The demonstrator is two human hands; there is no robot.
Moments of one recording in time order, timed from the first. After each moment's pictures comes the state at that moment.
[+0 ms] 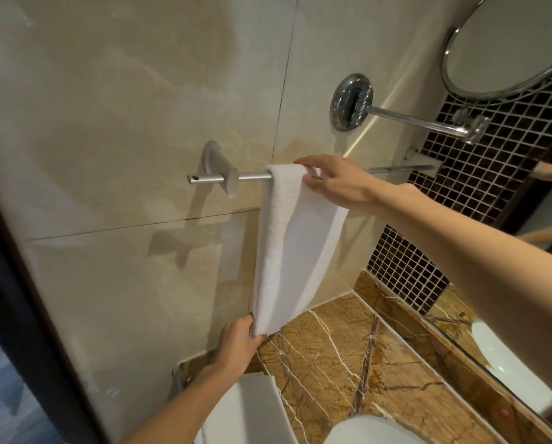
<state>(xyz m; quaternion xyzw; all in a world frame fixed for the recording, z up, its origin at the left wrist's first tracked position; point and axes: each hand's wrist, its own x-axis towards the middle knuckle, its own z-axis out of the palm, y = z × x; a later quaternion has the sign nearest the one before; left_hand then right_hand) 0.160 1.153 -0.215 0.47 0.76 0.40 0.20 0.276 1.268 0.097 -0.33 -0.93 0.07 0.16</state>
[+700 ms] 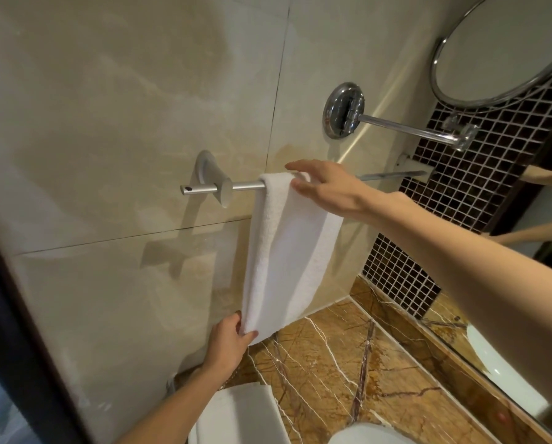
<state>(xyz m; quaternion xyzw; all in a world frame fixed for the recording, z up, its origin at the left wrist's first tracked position) 0.147 1.159 -0.203 0.43 0.75 0.44 0.23 0.275 1.268 0.096 -0.32 -0.92 0.08 0.19</state>
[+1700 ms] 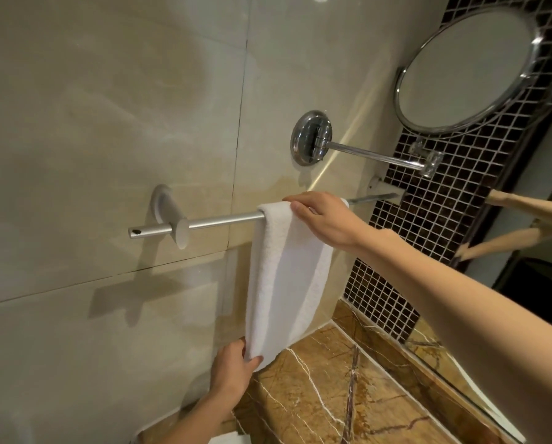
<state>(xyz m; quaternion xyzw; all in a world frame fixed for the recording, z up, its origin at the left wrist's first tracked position) 0.181 1.218 -0.197 0.45 0.77 0.39 0.22 0.307 1.324 0.083 -0.31 -0.92 0.04 0.22</state>
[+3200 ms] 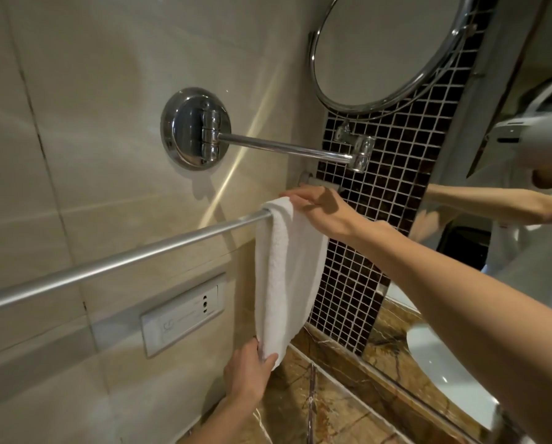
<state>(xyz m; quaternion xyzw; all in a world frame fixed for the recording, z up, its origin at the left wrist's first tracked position) 0.291 1.370 -0.185 0.54 0.75 0.32 0.21 0.418 1.464 0.077 -0.41 -0.87 0.12 0.25</state>
